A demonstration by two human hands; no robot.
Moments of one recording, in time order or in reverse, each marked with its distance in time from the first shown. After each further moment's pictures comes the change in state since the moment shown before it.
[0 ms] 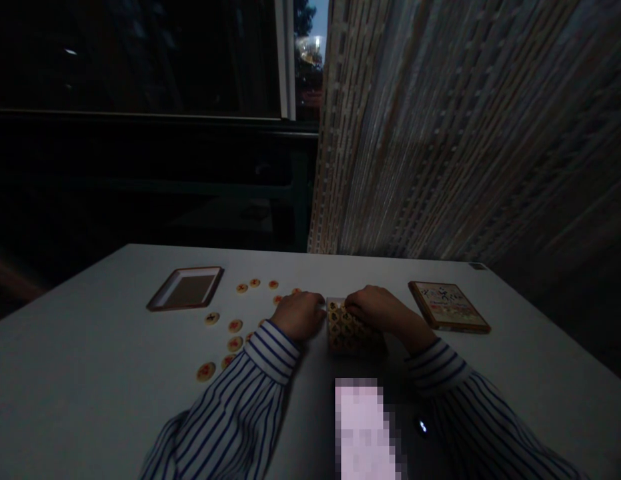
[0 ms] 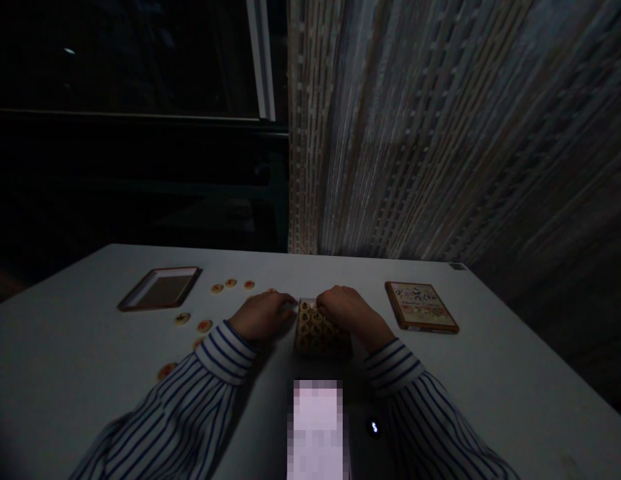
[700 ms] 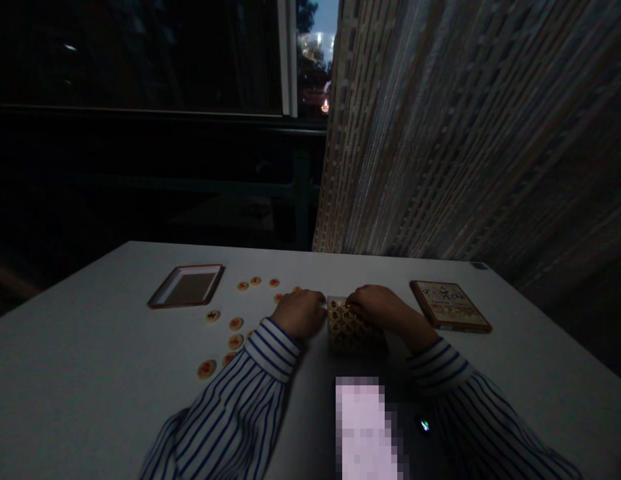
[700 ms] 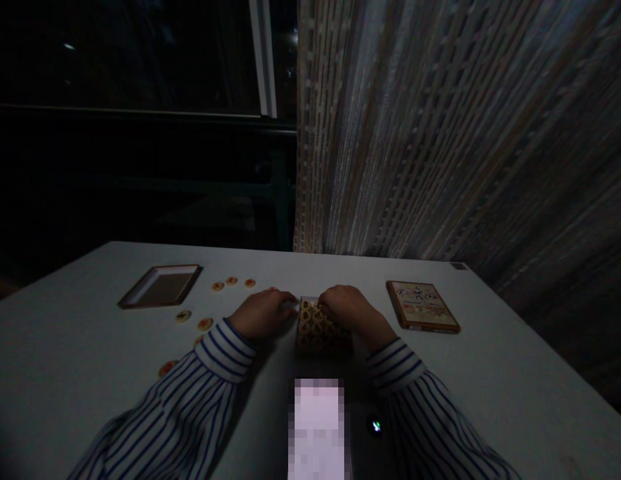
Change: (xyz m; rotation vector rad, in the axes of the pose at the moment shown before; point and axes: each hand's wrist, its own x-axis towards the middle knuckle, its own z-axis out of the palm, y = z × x) left_hand -0.001 0.001 -0.002 0.000 0.002 0.006; right_hand 0.001 0.003 0.006 -0.050 0.017 -0.026
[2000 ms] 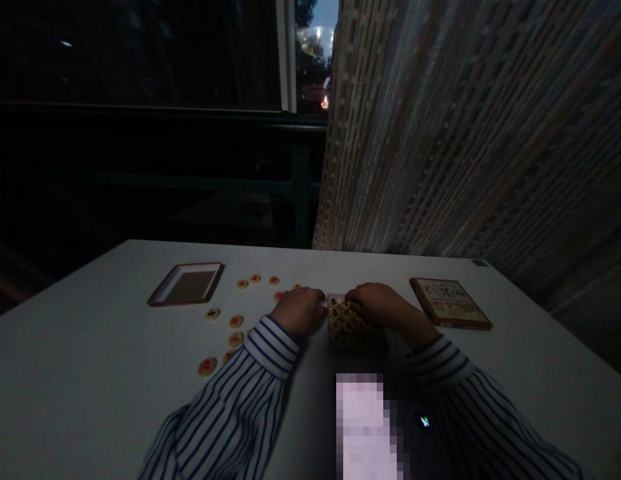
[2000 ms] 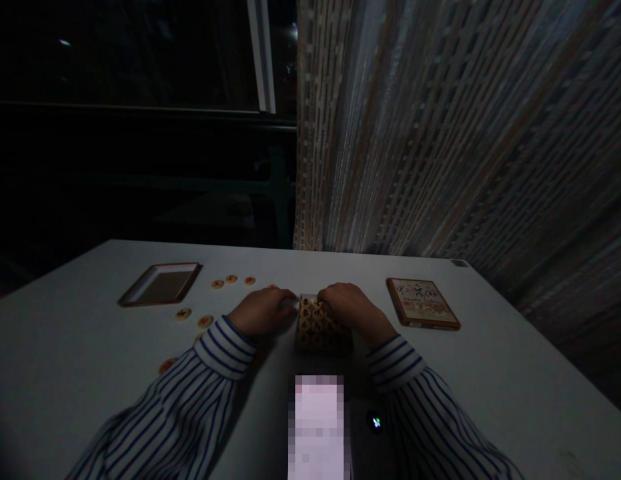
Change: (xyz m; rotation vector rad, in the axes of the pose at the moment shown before) left_hand -0.001 0.000 -0.002 0.025 -0.010 -0.003; right_hand -0.001 0.001 0.002 0.015 0.003 -0.011
